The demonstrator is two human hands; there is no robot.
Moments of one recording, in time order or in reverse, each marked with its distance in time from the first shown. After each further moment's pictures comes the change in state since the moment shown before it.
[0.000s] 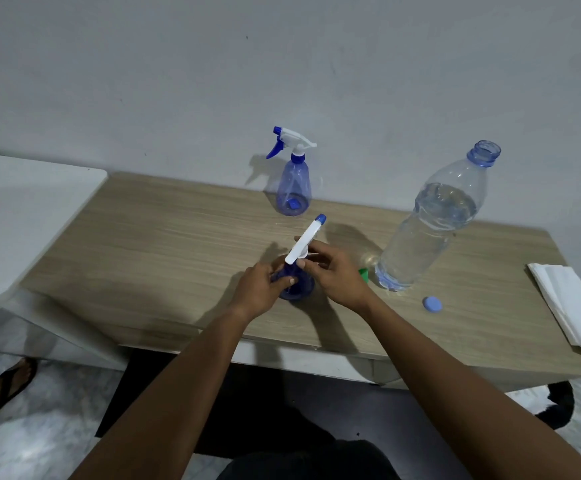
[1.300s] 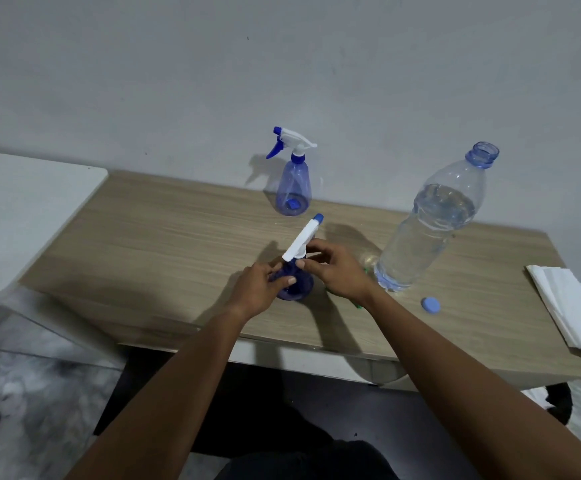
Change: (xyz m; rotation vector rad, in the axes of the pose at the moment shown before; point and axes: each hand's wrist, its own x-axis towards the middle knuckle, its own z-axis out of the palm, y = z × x) left_hand -0.003 0.003 -0.002 -0.033 -0.022 -0.012; right_hand 0.007 -0.002 -0.011 0.056 -0.069 0.135
